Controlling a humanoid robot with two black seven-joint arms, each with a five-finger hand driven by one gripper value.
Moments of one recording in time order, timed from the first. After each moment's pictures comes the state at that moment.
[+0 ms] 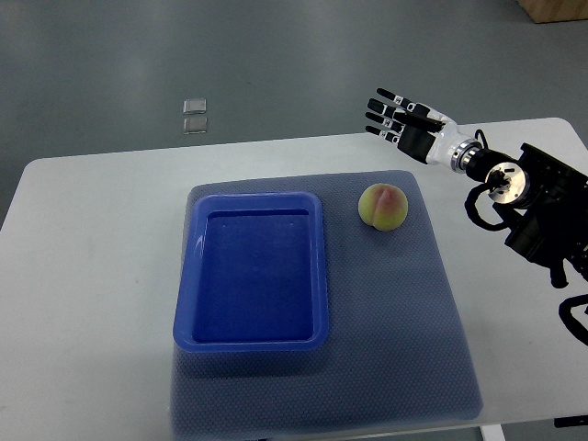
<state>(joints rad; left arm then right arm) -0.07 0.00 -0.04 -0.12 0.01 -0.03 0.13 1.01 -0.09 0.41 0.20 0.26 0.54 0.05</state>
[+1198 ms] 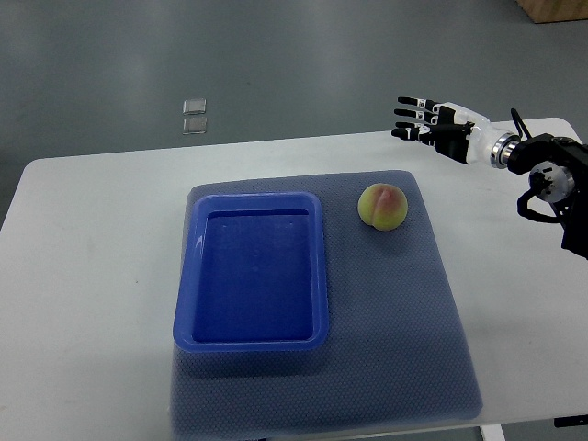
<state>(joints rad) -0.06 0.00 -0.04 -0.11 0.01 -0.03 0.13 1.01 -0.22 0.38 0.20 -0.26 0.61 0.16</state>
